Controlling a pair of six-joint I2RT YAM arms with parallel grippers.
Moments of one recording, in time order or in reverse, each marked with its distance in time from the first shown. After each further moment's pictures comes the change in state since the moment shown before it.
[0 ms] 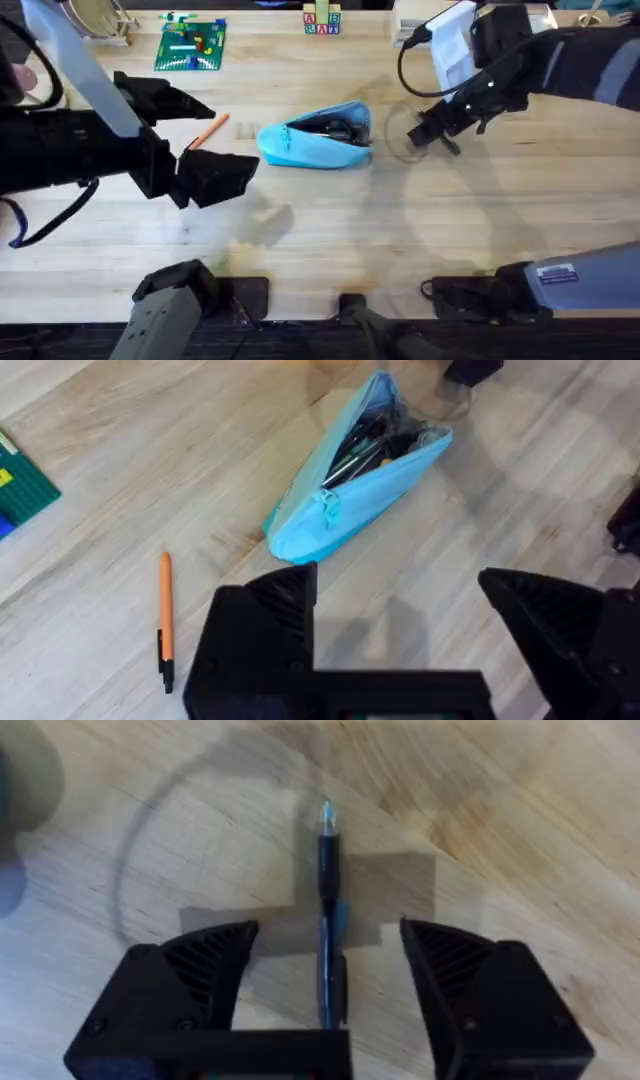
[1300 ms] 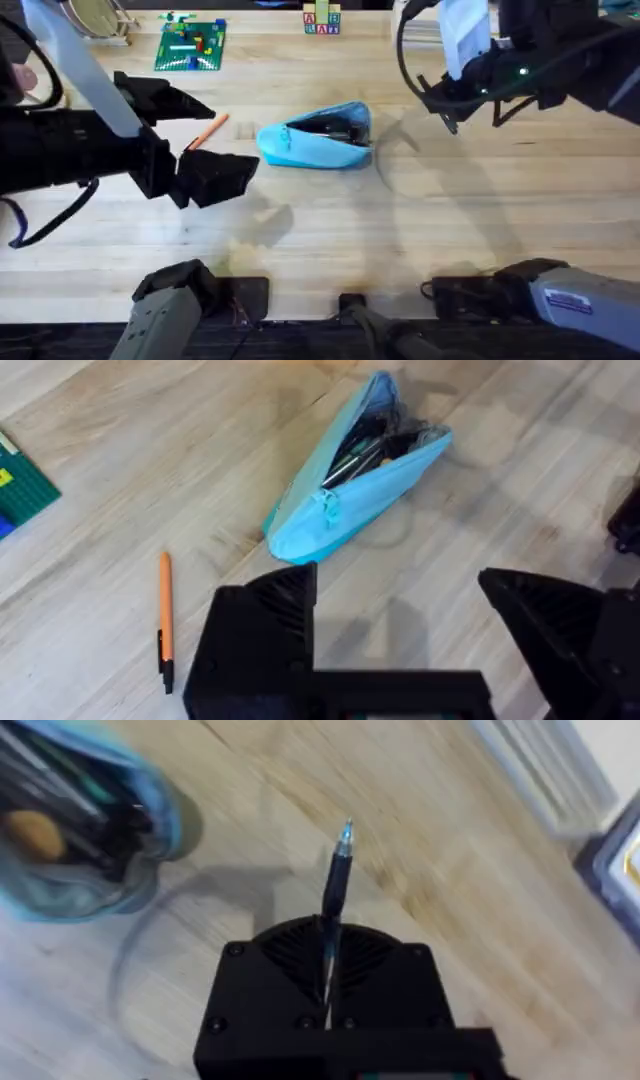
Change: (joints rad) left arm 0.000 0.000 0.000 0.000 0.000 0.000; right arm 0.147 -0.306 0.019 -0.034 -0.004 -0.050
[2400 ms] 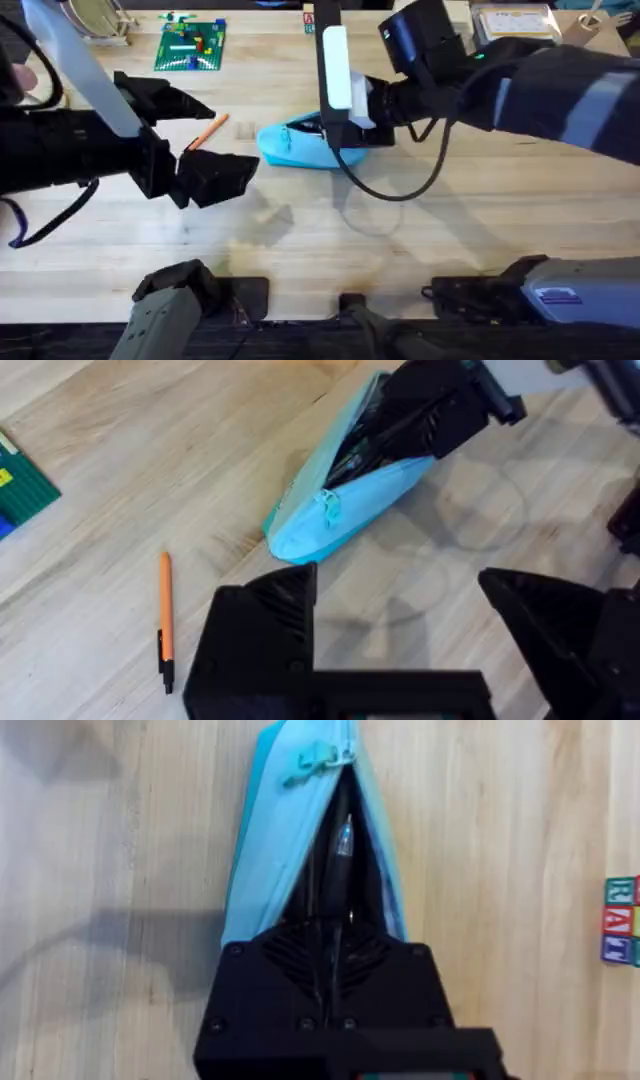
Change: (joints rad) left arm 0.000 0.000 0.000 0.000 0.000 0.000; right arm 0.318 0.198 0.000 0.198 -0.363 -0.552
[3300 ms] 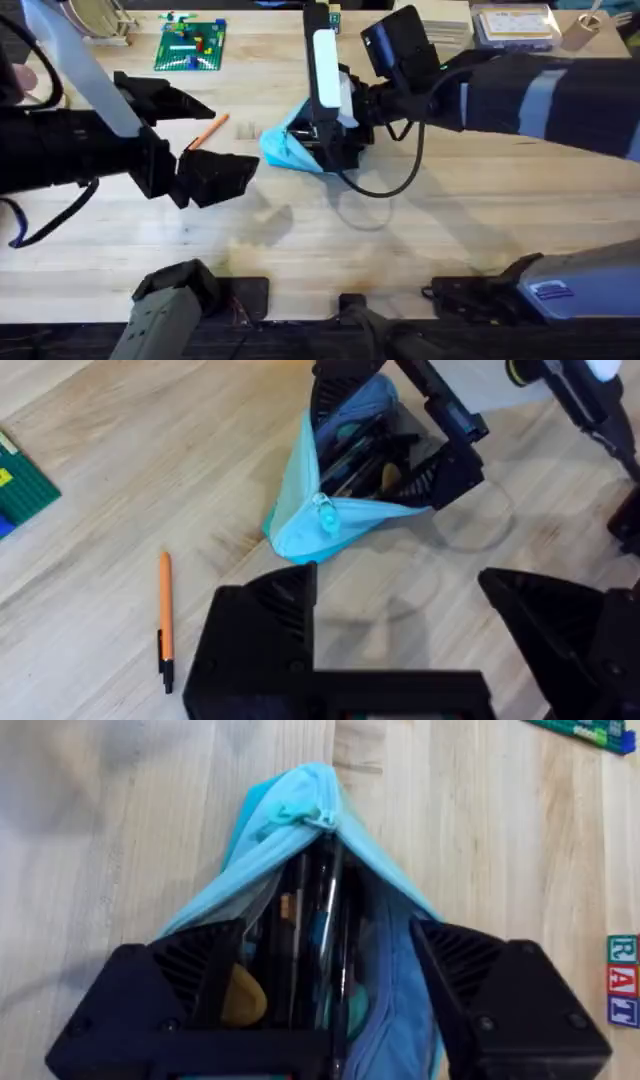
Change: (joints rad) left arm 0.000 0.000 0.000 0.000 0.000 0.000; right arm 0.018 0.112 0.000 0.178 -0.096 0.054
